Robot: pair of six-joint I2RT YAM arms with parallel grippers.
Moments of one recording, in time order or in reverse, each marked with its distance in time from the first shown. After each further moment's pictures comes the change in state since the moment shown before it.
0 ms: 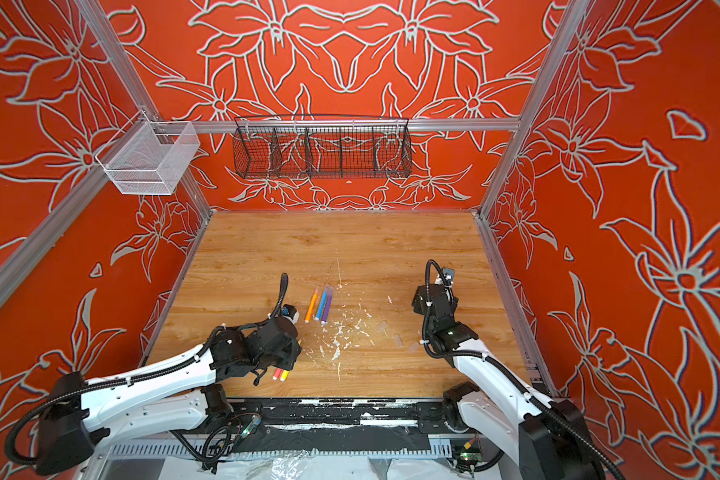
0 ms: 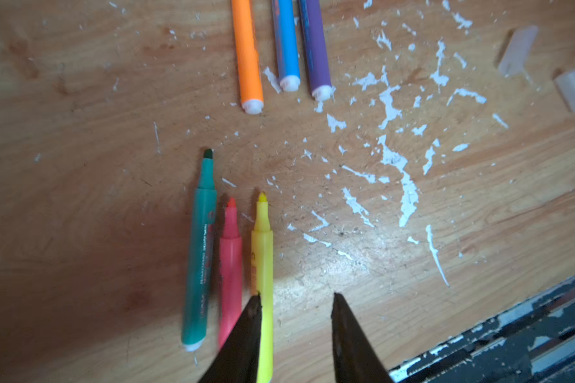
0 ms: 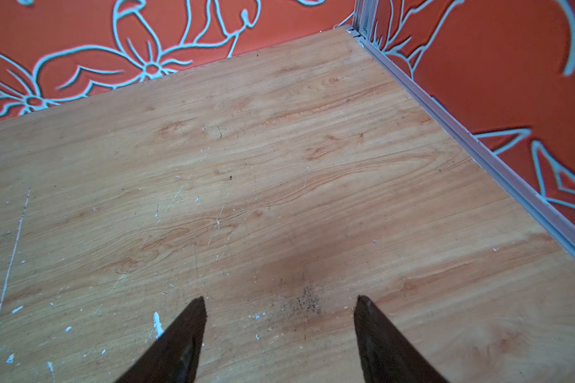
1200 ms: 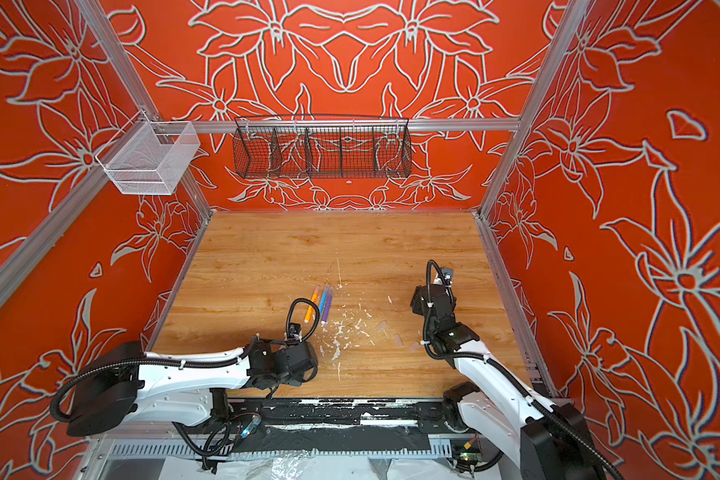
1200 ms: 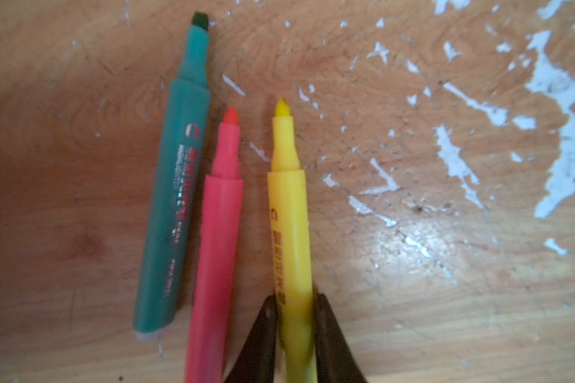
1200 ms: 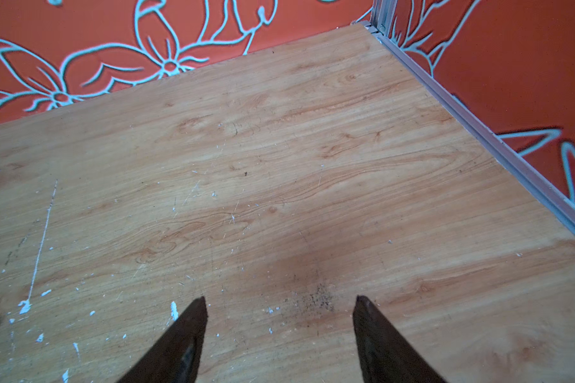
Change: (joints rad) left arm -0.168 0.258 -0.053 0.054 -0.115 -0.293; right arm 0.000 -0.032 -0.005 -0.001 -0.046 -0.008
